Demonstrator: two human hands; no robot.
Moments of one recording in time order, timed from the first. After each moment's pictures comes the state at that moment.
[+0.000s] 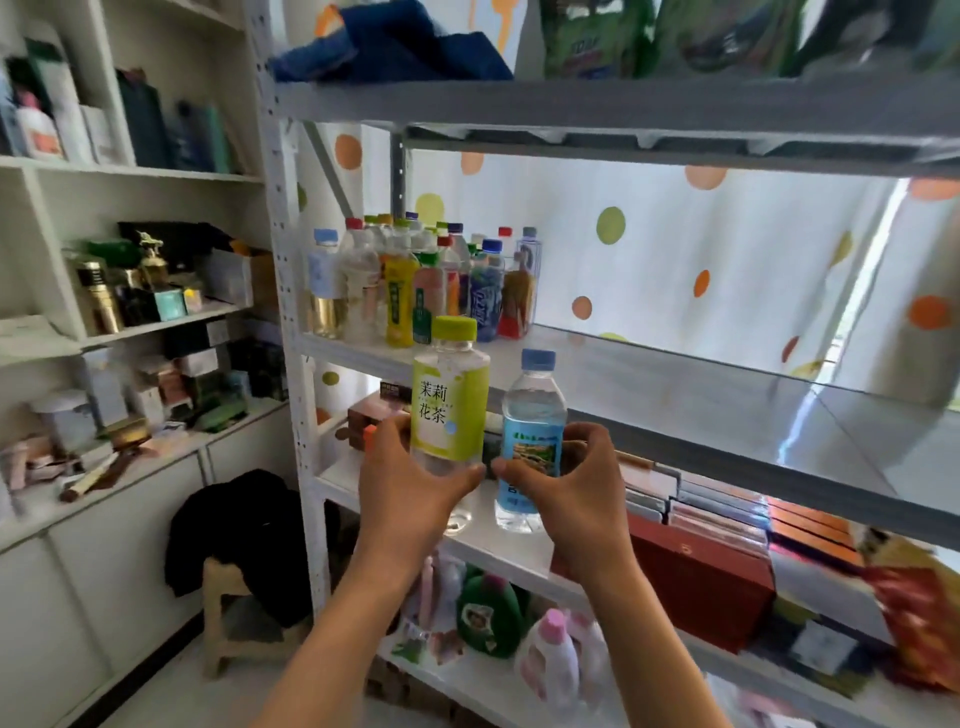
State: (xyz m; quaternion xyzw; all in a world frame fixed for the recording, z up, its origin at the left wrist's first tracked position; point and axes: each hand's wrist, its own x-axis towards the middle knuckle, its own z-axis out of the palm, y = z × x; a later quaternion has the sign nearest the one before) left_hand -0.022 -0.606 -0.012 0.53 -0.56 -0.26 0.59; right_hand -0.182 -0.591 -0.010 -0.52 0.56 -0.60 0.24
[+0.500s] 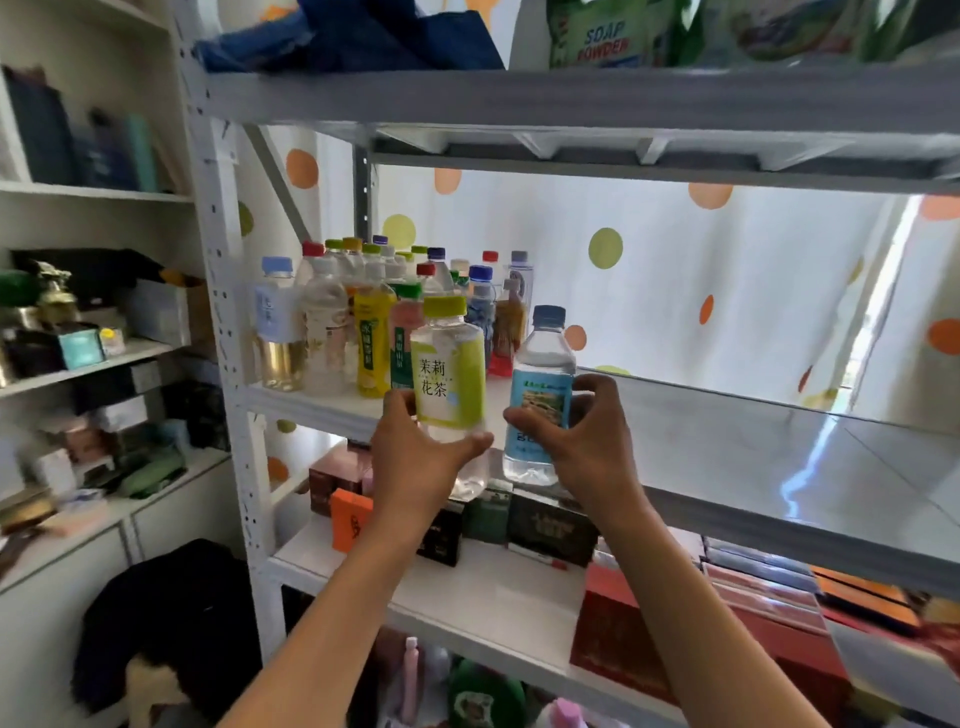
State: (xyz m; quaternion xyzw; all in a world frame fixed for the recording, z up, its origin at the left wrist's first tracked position) left_hand -0.022 -0.791 0.005 0.47 -0.59 -0.27 0.60; right_hand -0.188 -0.757 0.028 -0.54 0.56 -0.60 0.15
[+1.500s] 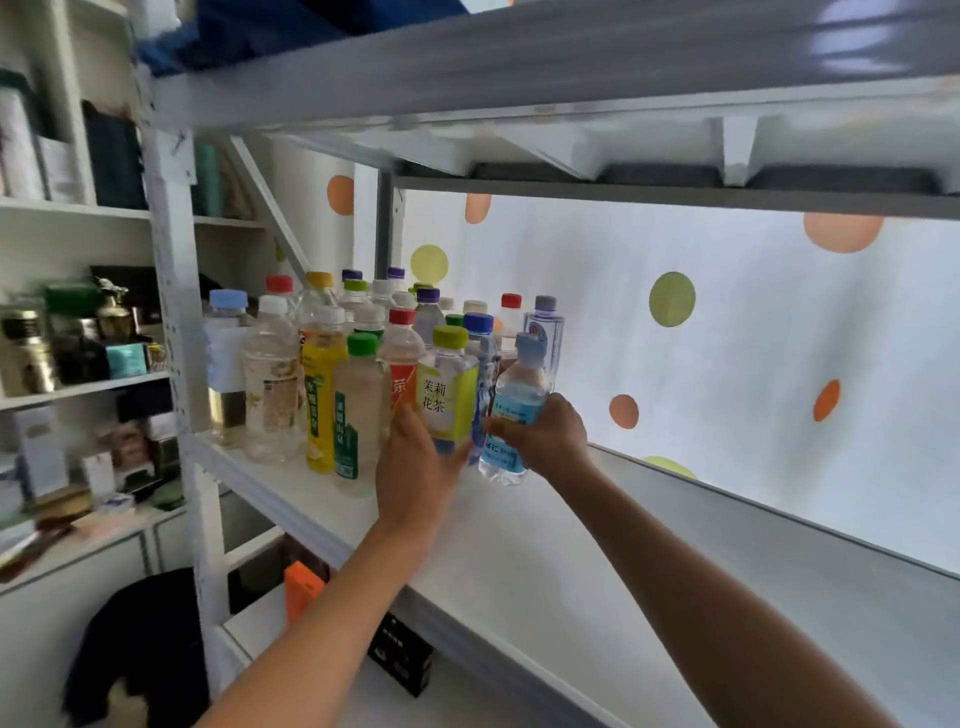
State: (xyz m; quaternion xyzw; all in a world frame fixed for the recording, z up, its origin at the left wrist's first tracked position) left_hand -0.129 -1.007 -0.007 0.60 -0.57 0.06 0.56; right_hand -0.277 -1.031 0.051 -0.65 0.62 -0.42 0.15
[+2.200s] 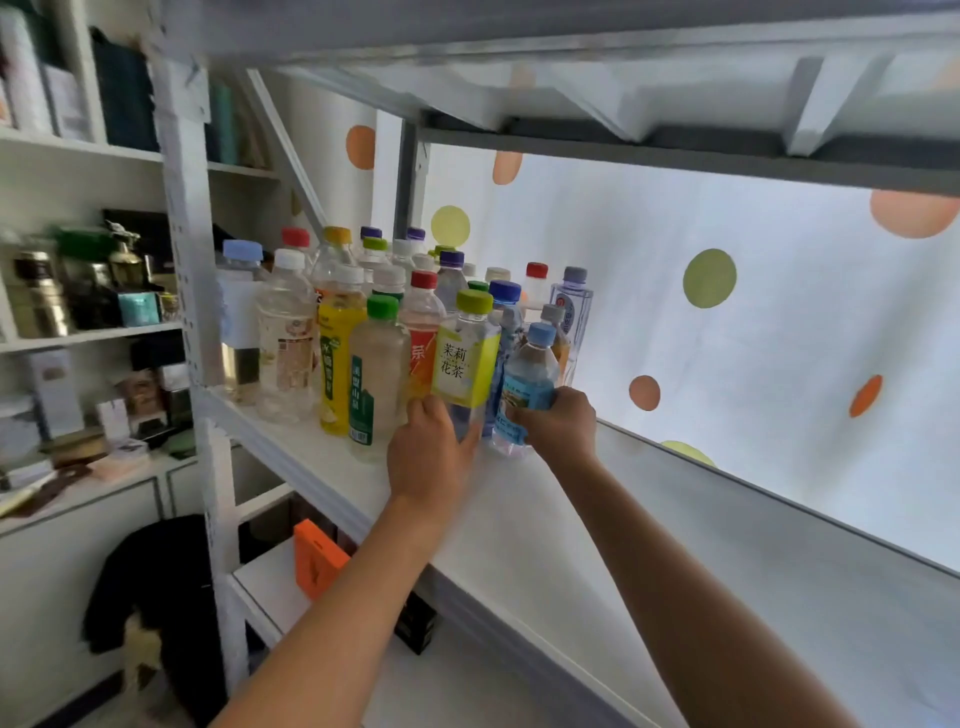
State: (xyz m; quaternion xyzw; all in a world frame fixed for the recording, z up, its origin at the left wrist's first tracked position) left_hand -0.129 -1.006 -0.013 0.67 -0.58 0.08 0.45; right_hand -0.268 -1.049 0.031 -0.59 0.65 -0.44 0.20
